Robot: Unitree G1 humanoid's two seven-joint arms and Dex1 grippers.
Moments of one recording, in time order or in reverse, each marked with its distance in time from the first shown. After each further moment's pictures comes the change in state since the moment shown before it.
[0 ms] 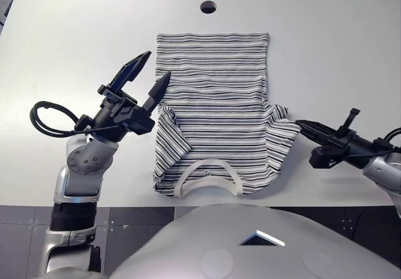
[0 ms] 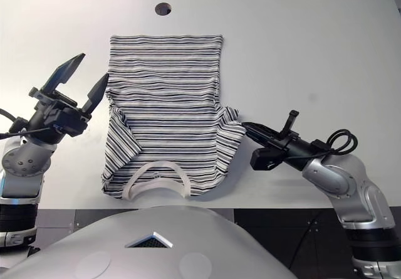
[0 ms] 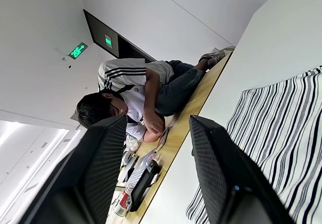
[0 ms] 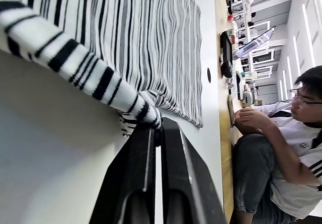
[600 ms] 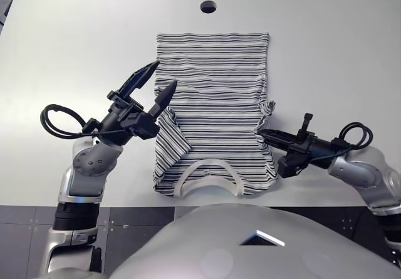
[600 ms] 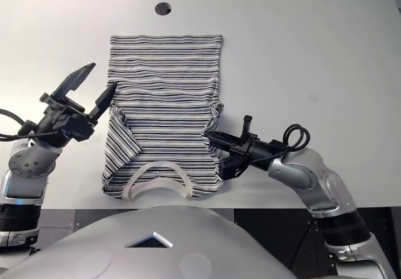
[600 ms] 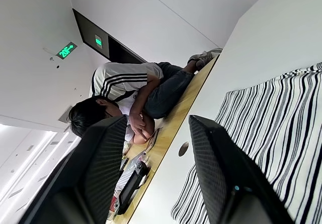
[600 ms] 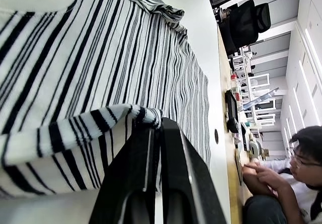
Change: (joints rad) left arm 0.004 -0.005 -0.032 0.039 0.003 -0.033 -0.015; right arm -0.160 0.100 0.269 -0.033 -0.080 -0.013 0.059
